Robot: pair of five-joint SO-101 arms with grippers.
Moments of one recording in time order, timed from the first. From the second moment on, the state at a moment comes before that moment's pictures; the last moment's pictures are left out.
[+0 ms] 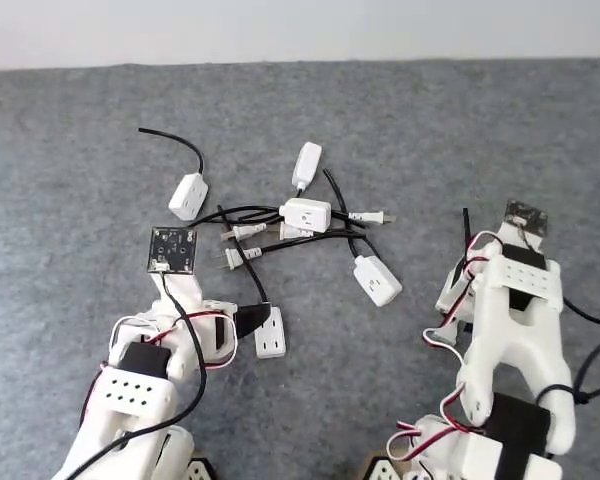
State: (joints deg) left arm 6.9 -53.6 80.5 43.6 14.6; right arm 16.9 -10.2 42.0 60.7 -8.3
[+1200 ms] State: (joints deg) left arm 8.4 -53.6 80.5 43.6 14.4; right arm 15.9 0.7 36.7 58.5 -8.5
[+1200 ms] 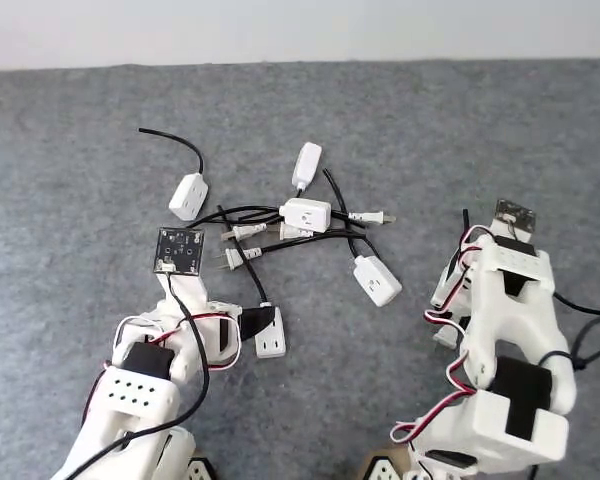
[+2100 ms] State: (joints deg) left arm 8.4 -53.6 81.4 42.3 14.4; right arm 4.6 -2.2 30.0 74.0 -5.6
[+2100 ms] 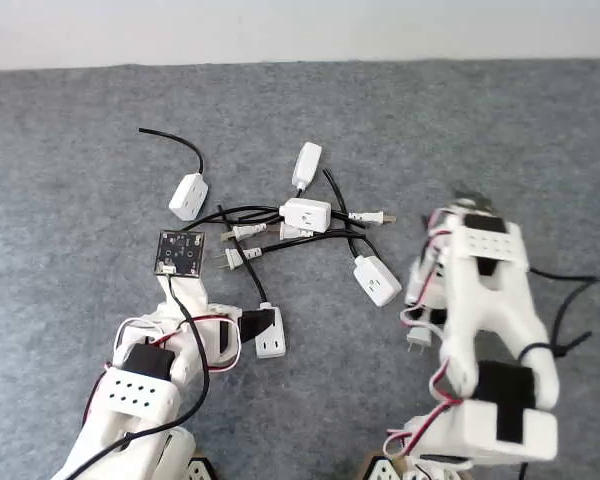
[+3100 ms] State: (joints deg) left arm 8.4 -53.4 82.2 40.6 14.4; right arm -31.2 -37.8 27.8 83.5 14.0
